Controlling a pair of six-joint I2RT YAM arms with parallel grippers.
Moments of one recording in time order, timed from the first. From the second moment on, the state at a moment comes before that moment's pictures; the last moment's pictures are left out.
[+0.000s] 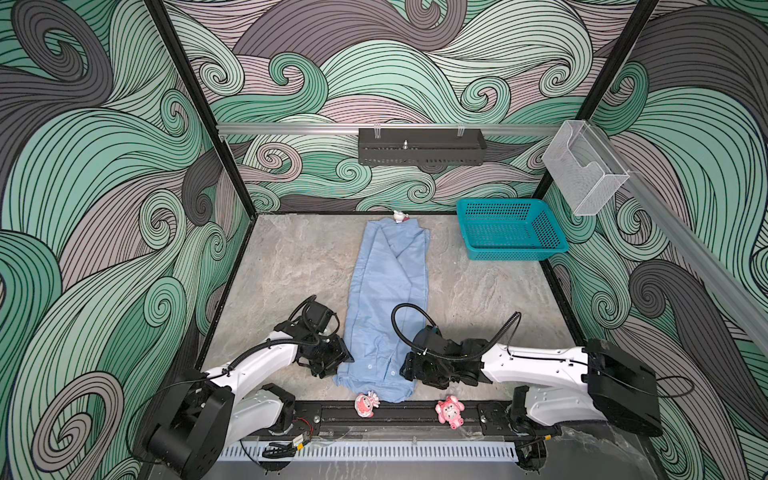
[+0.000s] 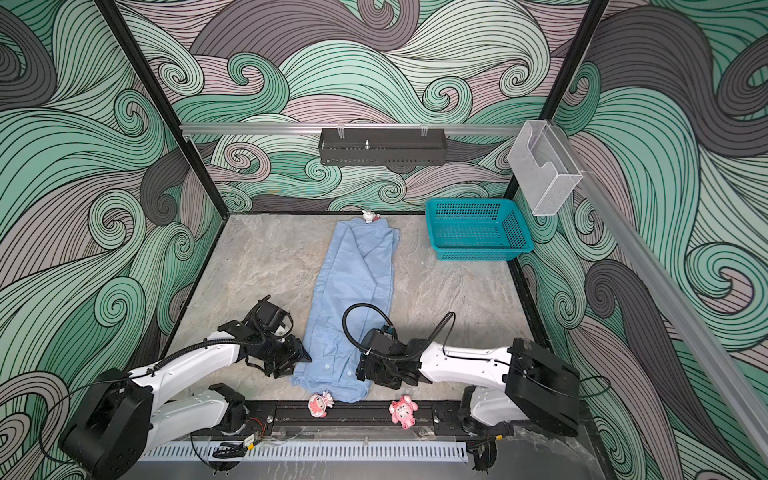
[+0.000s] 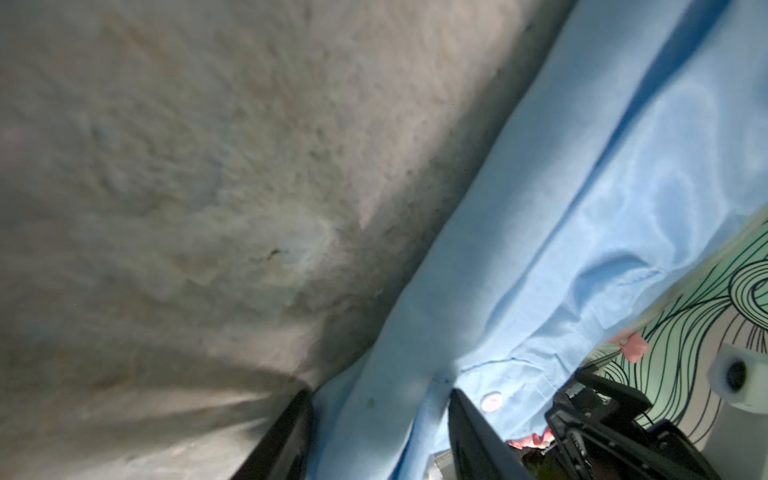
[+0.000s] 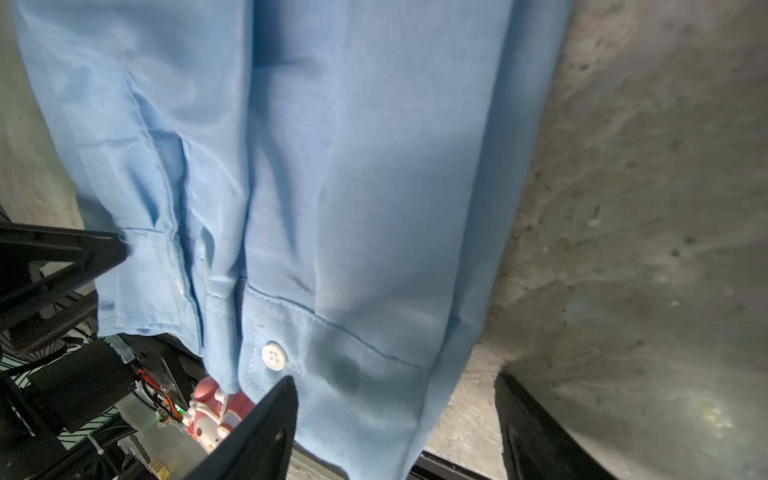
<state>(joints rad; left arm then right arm) -0.45 1.13 0.43 -0.63 0.47 -0.97 1.16 1.34 0.58 -0.33 -0.12 1.28</state>
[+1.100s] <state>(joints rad) -0.53 0.91 0.57 -0.65 0.57 -1.15 1.06 1.07 0.62 -0.40 -0.20 1.36</state>
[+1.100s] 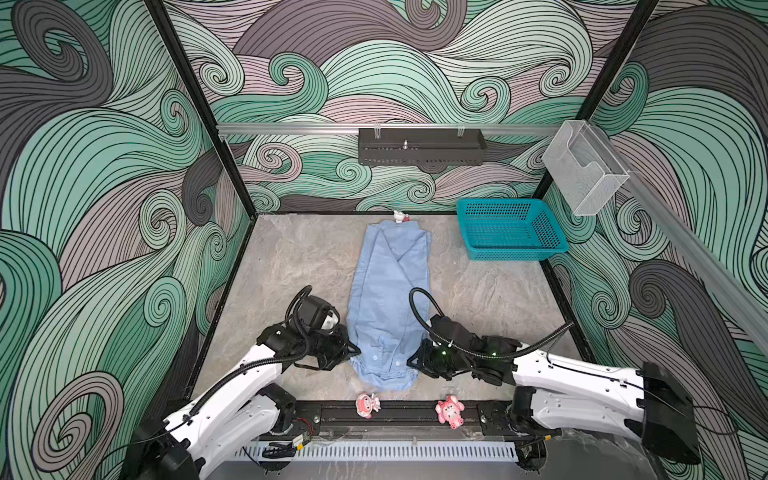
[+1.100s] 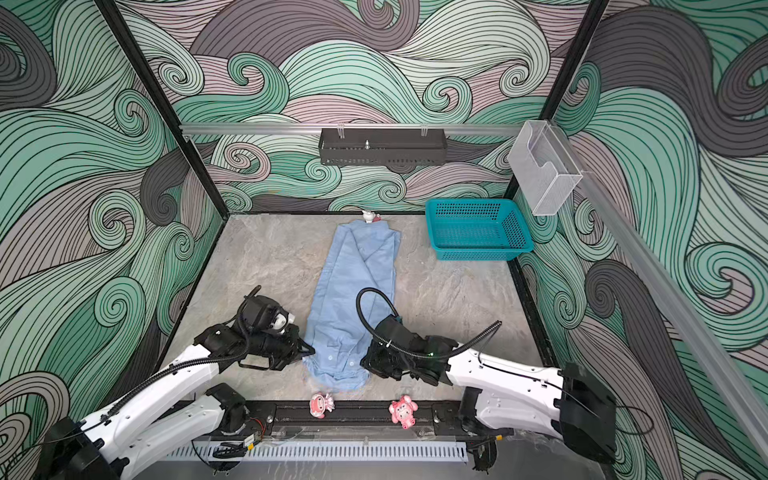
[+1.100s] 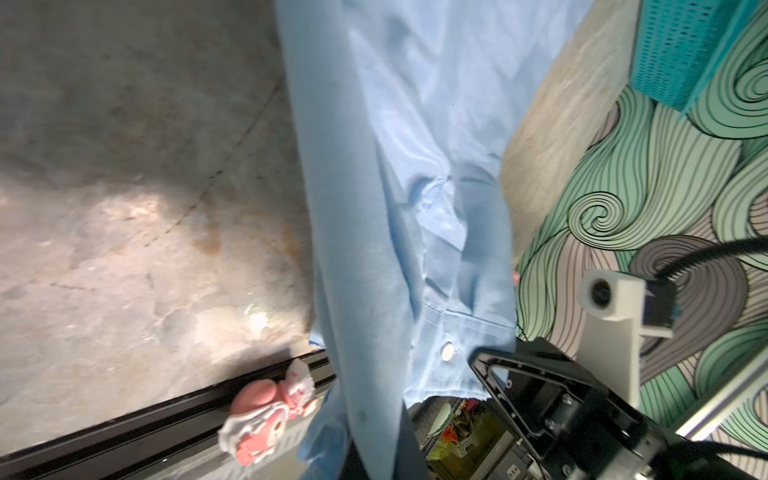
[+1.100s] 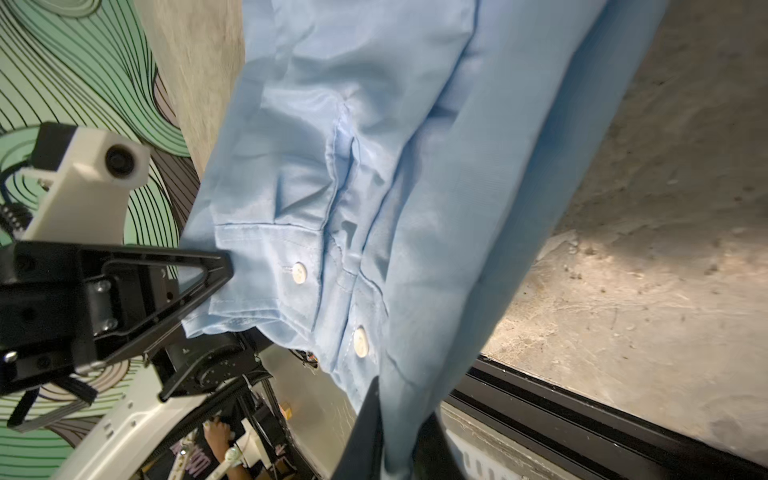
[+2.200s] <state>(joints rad) -0.25 1.77 1.31 -0.60 0.78 -1.05 0.44 1.66 1.22 -0.59 -0.58 1.20</state>
